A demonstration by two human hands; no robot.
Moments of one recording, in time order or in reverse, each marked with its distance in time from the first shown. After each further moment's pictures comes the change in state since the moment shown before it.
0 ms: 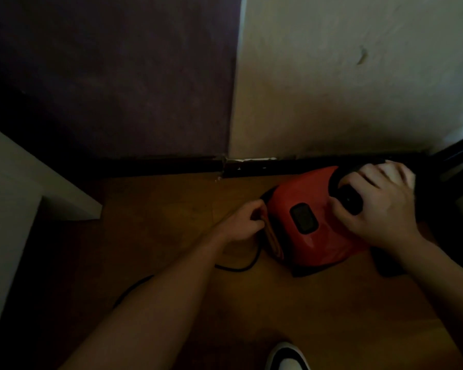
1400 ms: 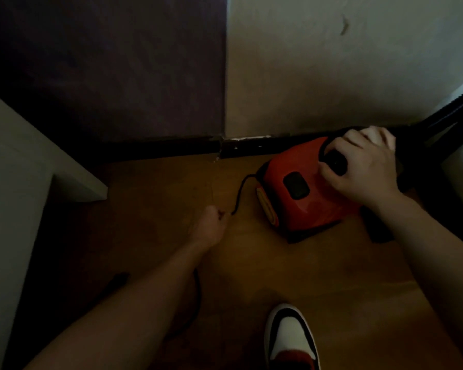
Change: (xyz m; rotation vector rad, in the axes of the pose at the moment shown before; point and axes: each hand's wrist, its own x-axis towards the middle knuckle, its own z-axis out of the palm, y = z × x) left_hand -0.072 -0.045 0.015 0.265 0.383 -0.325; right_hand -0.001 -0.004 -0.002 0.026 0.009 0.000
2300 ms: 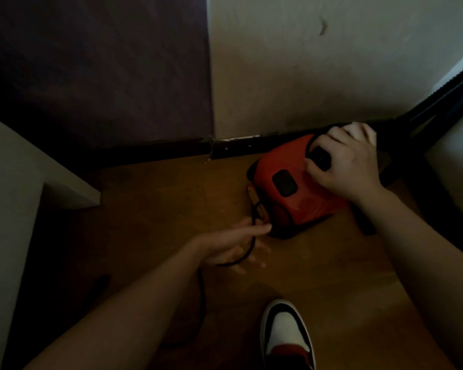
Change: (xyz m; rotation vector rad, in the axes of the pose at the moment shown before) left_hand -0.058 0.066 -0.019 -0.528 -0.919 -0.174; right_hand -0.001 -0.002 0.001 0.009 0.048 0.018
